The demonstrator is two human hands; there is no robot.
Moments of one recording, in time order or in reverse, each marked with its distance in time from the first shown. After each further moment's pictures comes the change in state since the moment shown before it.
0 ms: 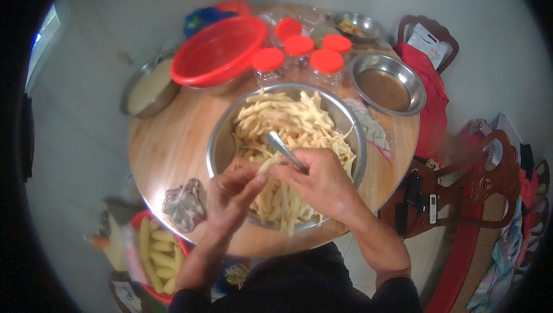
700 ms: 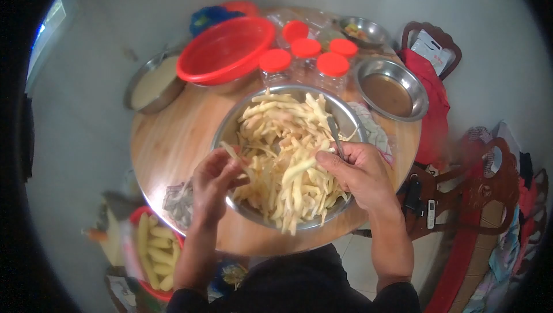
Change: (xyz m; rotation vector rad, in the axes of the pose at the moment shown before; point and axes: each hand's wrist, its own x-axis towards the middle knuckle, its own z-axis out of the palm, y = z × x) left_hand 0.010 -0.003 -0.035 -0.293 0.155 -0.088; right_hand -0.015 0.004 -0.041 0.350 0.100 0.140
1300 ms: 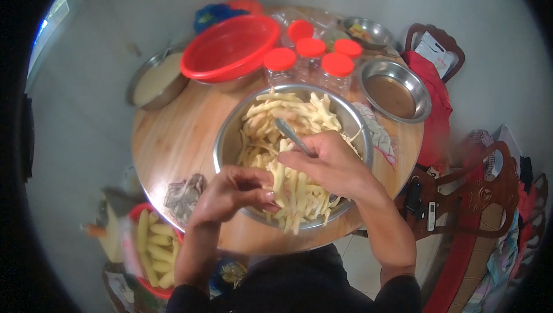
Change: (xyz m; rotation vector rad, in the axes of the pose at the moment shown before) left_hand -0.003 0.018 0.005 0.105 -0.517 -0.343; right_hand 0.030 -0.016 0.036 -0.274 -0.300 0.025
